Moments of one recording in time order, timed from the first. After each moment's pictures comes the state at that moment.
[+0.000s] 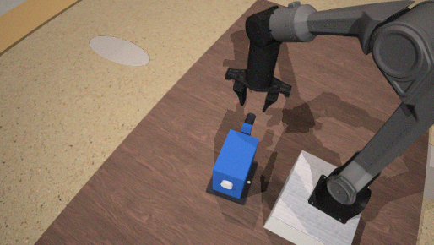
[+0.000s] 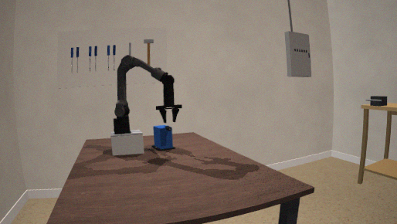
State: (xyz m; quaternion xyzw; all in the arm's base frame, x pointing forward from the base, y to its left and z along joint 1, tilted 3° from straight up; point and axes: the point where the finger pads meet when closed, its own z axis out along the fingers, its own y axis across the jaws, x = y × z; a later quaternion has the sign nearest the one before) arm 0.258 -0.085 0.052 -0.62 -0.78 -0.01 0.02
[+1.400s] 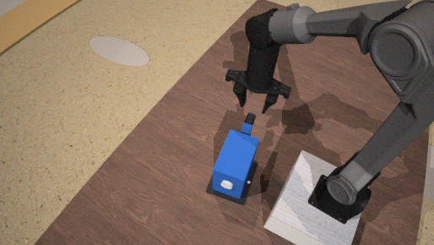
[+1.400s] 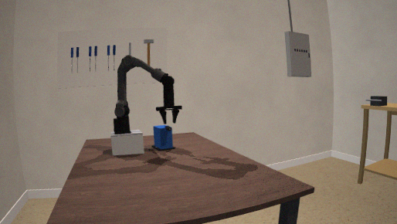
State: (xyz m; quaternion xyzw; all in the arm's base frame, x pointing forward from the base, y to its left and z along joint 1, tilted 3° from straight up) arm 0.258 -0.085 0.046 -0.62 -0.78 -0.01 0.02
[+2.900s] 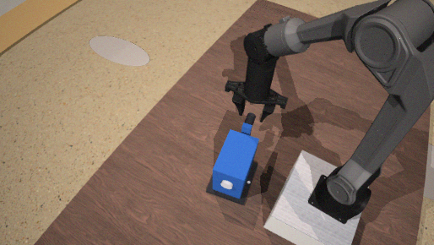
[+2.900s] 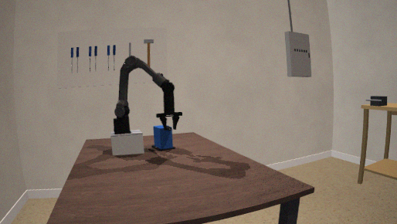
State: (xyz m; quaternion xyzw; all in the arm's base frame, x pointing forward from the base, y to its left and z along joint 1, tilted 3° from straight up) arm 0.257 -0.084 0.011 -0.62 -0.78 -0.01 0.02
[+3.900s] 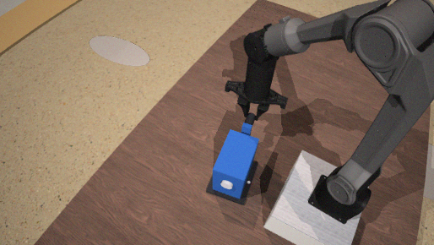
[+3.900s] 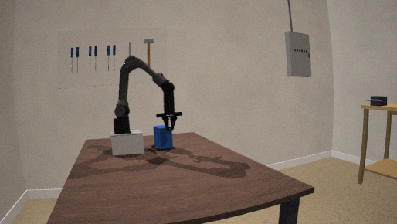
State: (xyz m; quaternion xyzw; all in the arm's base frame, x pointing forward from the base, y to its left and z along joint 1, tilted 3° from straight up) arm 0.257 -0.084 0.011 -0.62 -0.78 -0.01 0.02
